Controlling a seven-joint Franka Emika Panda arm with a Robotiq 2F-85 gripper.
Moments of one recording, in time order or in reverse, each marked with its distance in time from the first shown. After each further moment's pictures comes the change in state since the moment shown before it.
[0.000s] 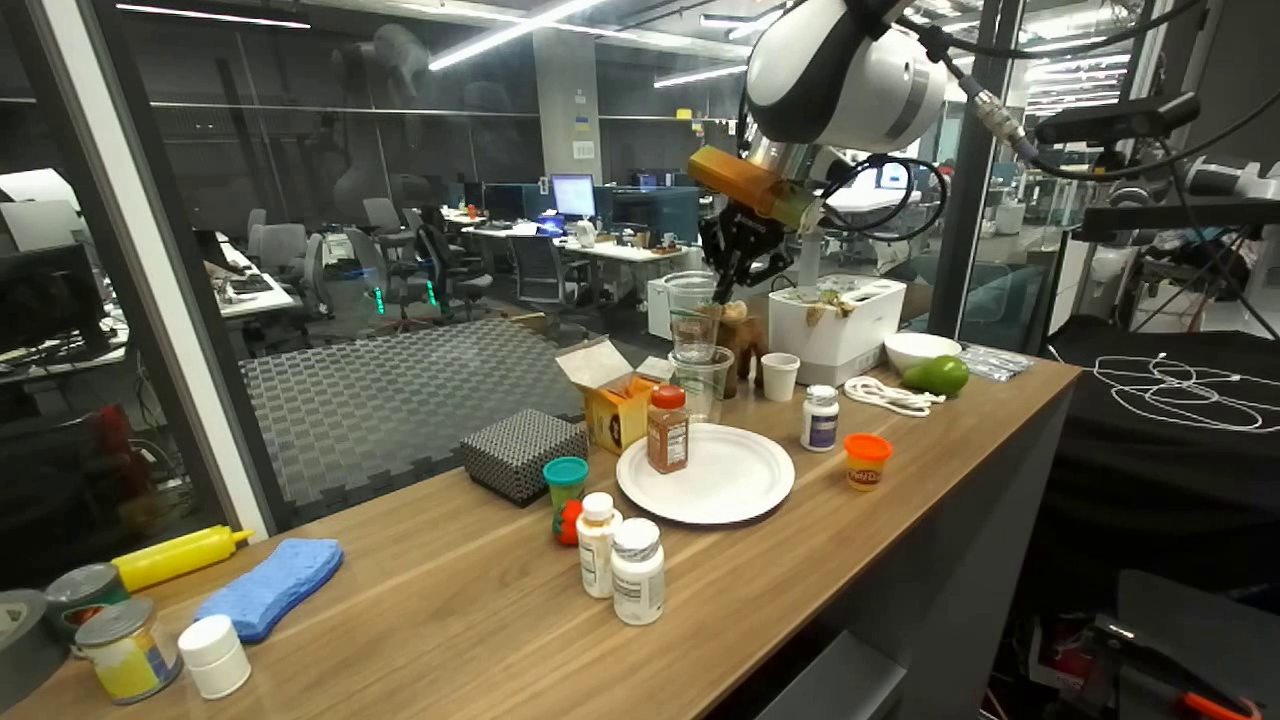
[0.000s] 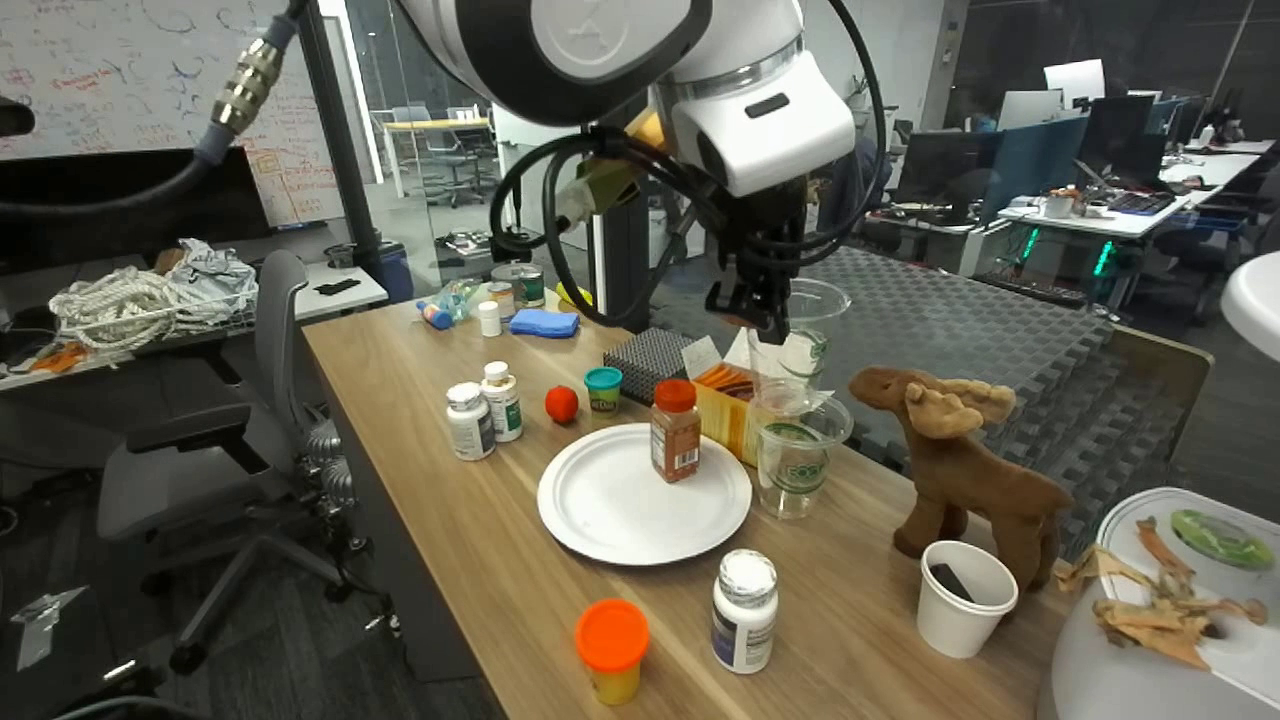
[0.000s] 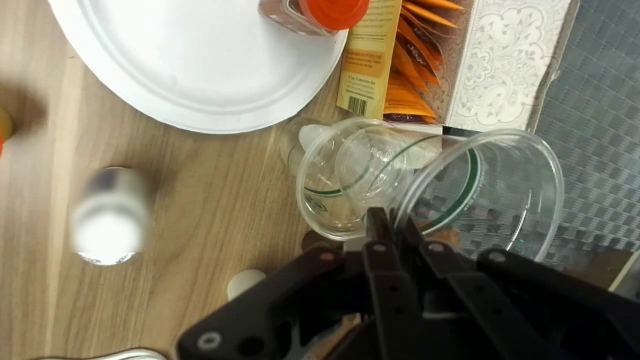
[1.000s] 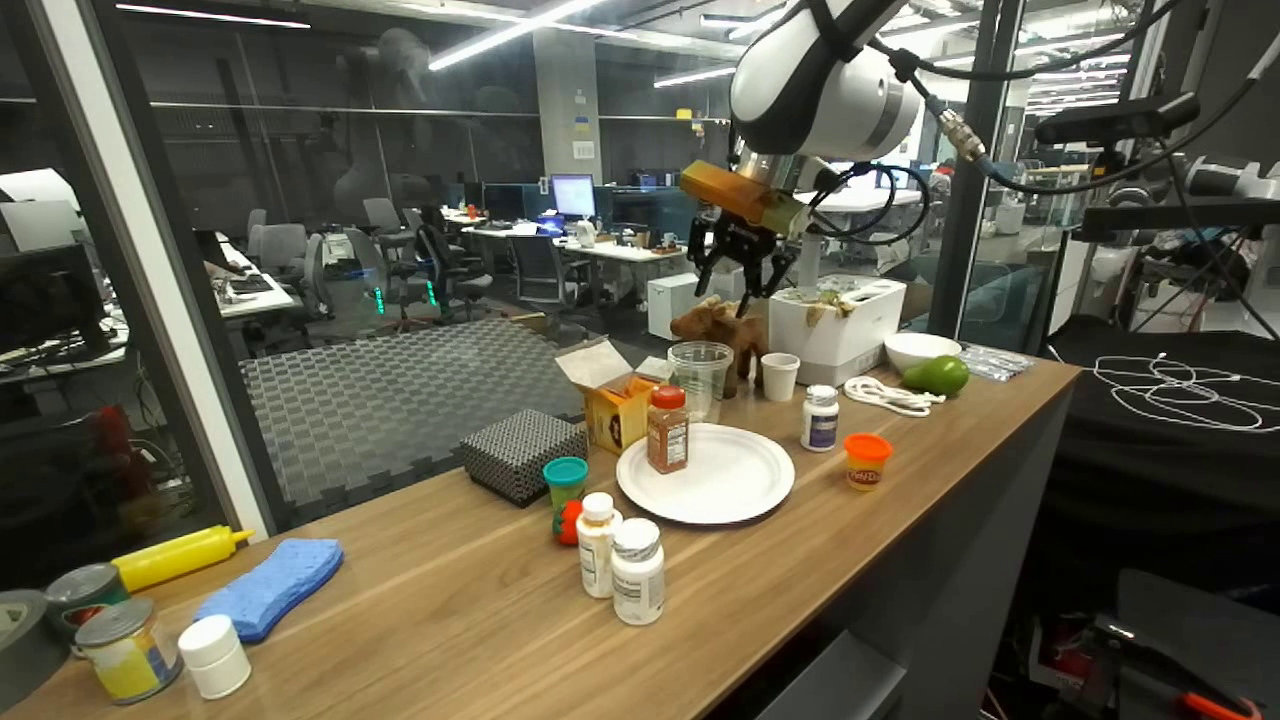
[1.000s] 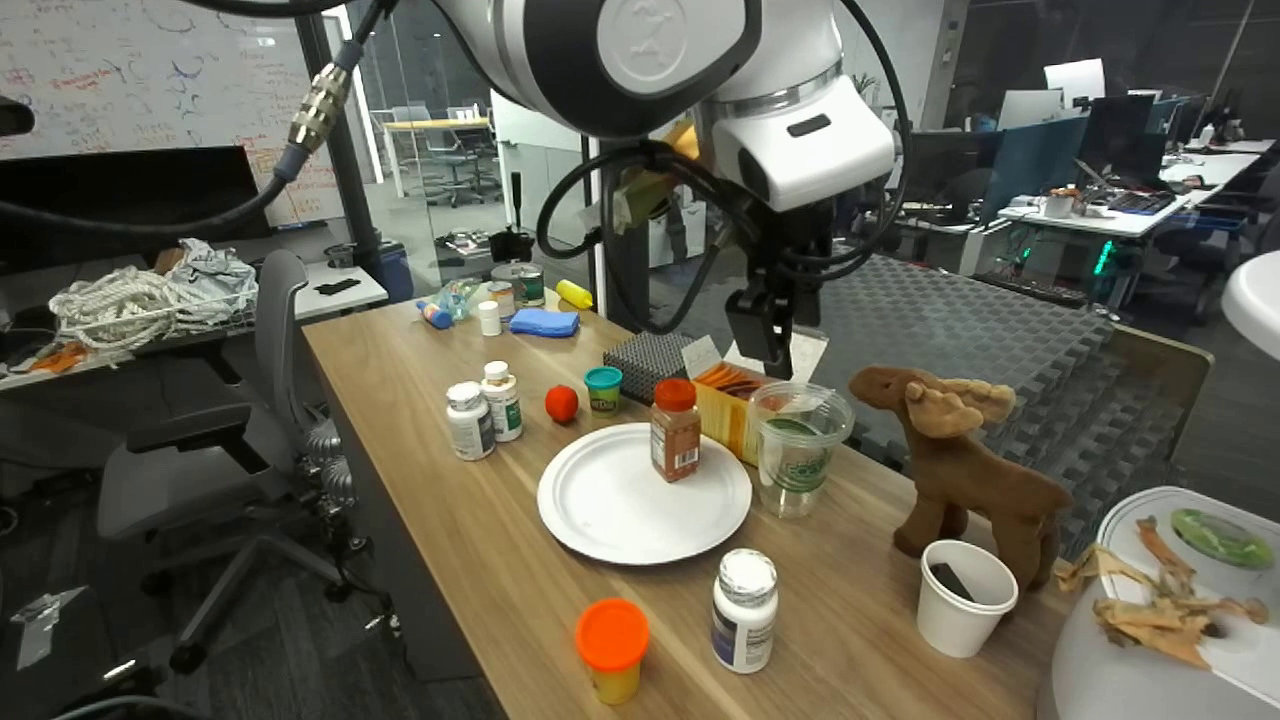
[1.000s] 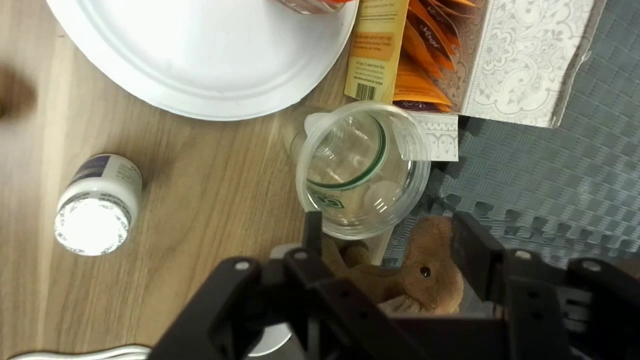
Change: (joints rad) arm -0.002 0.077 -0.017 0.093 -0.006 -0.060 -0.005
